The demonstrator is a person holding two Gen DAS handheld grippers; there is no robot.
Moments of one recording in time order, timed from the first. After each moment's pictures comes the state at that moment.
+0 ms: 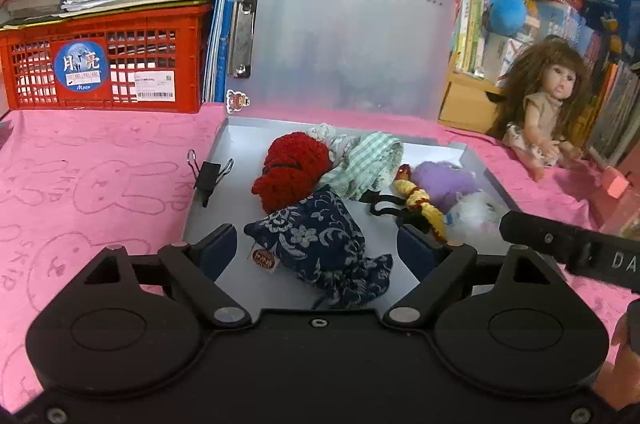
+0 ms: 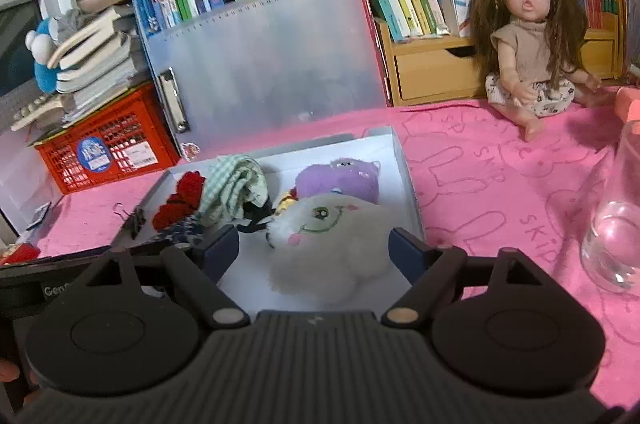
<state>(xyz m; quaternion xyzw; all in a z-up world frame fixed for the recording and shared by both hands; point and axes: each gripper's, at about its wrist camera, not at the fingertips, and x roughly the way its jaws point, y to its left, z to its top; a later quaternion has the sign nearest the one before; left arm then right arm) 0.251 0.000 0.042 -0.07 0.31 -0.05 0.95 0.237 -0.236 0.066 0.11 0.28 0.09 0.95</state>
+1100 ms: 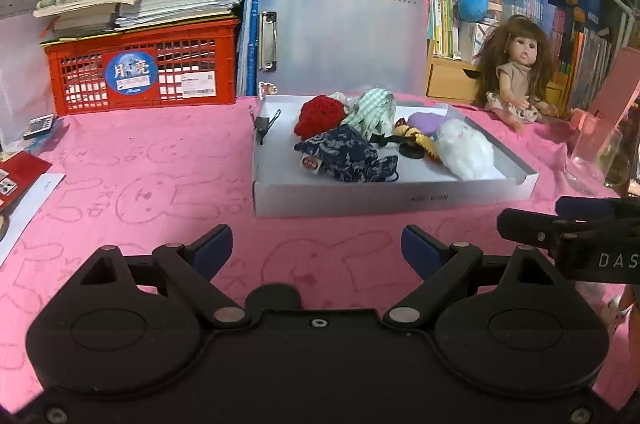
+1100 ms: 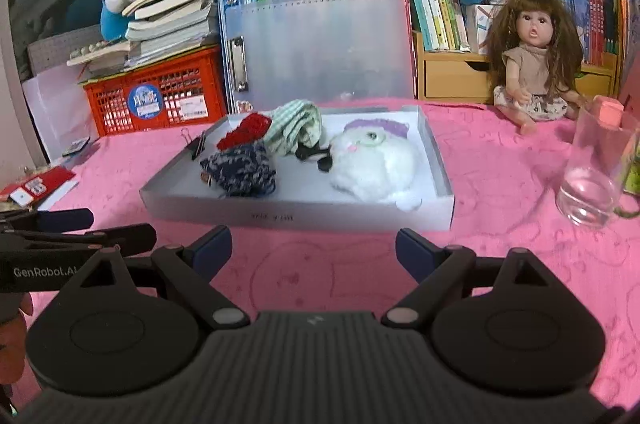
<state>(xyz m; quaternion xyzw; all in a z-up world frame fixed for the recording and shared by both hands) 0.112 0.029 0.026 -0.02 0.27 -0.04 0.96 0.125 -0.199 0.046 0.03 0.25 0.11 0.96</state>
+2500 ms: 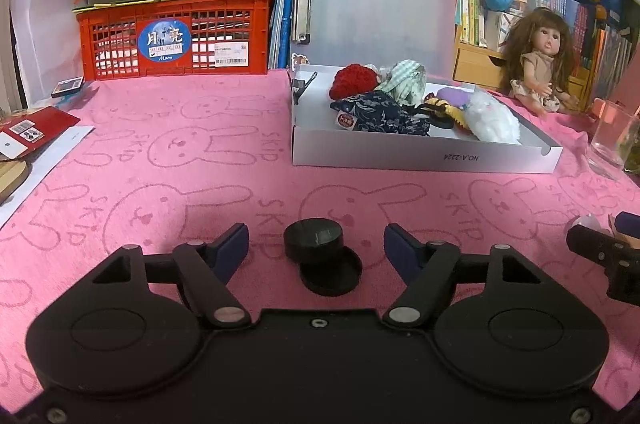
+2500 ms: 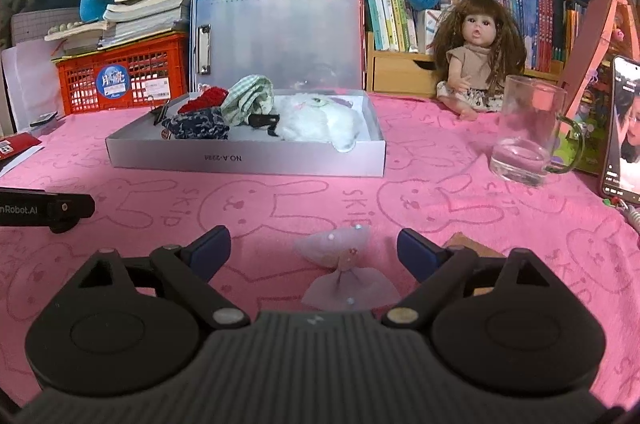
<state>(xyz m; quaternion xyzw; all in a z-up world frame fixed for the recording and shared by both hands) 0.092 0.046 -0.002 -0.03 0.28 -0.01 0.96 0.075 -0.215 0.012 0.00 0.22 0.04 0.98</state>
